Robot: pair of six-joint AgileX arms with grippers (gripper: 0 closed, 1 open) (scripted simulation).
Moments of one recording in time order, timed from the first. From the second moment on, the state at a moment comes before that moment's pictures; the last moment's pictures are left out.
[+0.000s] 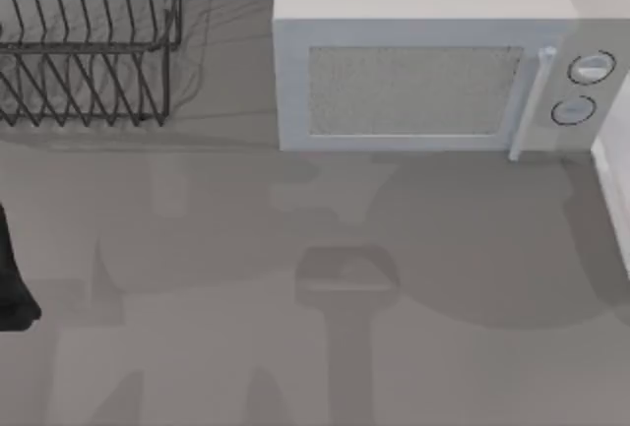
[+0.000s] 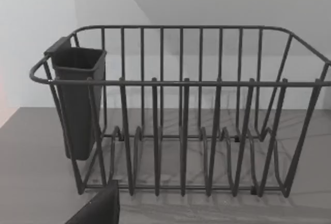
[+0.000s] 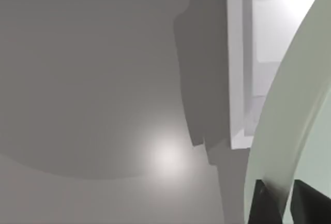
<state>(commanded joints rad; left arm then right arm) 0.00 0.00 0.00 0.00 0.00 0.00 0.14 2.03 2.25 -1.71 0.05 0.24</state>
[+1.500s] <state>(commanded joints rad) 0.00 0.00 0.00 0.00 0.00 0.00 -0.08 2.71 2.90 -1.76 0.01 -0.06</state>
